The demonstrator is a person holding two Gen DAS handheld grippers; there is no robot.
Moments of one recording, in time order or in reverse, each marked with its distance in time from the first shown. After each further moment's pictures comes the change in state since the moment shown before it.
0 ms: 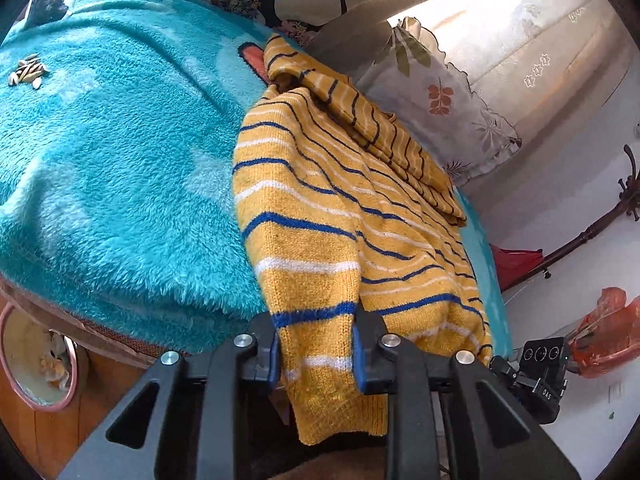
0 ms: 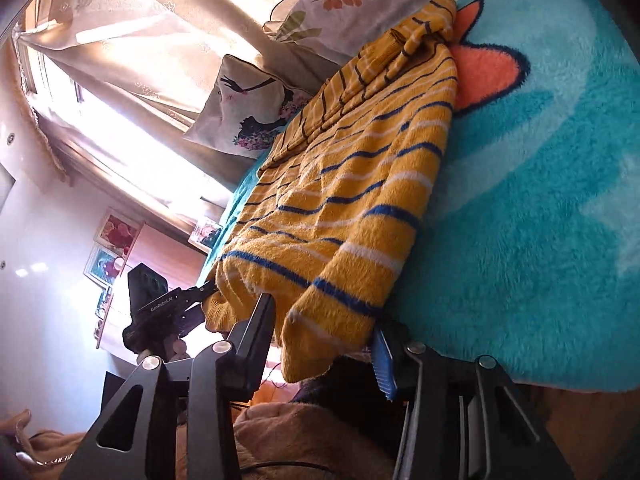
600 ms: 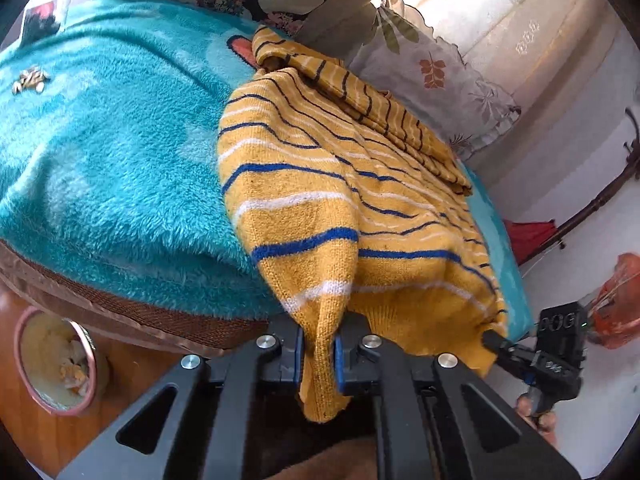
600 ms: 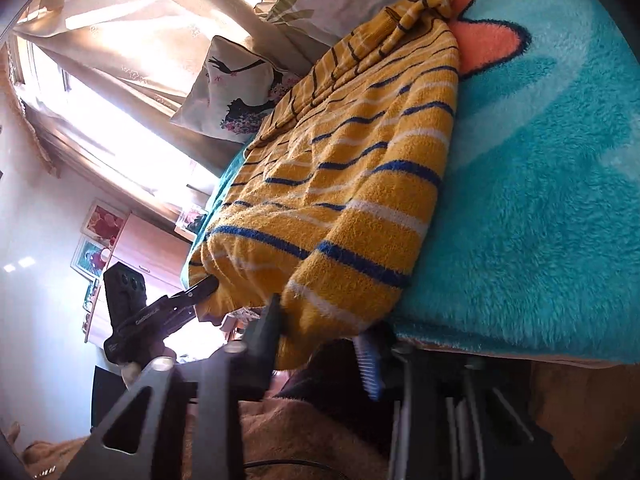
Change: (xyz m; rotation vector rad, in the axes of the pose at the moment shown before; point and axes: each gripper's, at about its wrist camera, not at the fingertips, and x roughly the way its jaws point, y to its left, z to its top) left arm -0.006 -0.008 -0.024 0.049 0.029 0.029; right arm 0.018 0.003 -0.007 -0.026 0.048 -0.059
